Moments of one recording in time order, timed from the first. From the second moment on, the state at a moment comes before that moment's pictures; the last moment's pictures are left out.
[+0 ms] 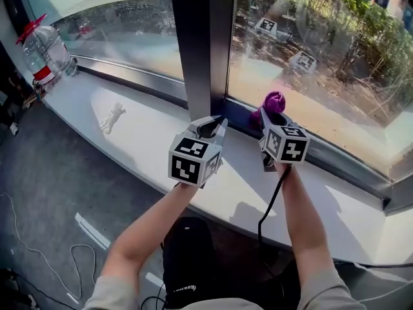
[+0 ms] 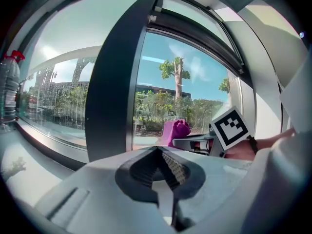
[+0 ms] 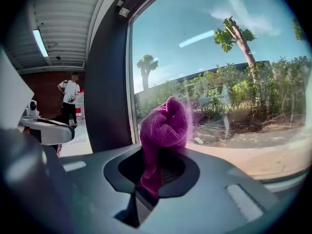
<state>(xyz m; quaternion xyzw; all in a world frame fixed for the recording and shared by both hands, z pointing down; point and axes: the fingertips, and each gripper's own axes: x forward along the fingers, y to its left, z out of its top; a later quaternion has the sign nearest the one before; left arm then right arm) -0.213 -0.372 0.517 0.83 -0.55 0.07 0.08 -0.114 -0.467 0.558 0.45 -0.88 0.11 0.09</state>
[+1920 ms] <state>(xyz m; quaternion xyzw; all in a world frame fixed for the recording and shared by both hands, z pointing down) 0.027 -0.305 0.429 0.95 -0.31 0.06 -0.02 0.091 -0.298 0.422 0.45 -0.89 -0.01 -0.01</state>
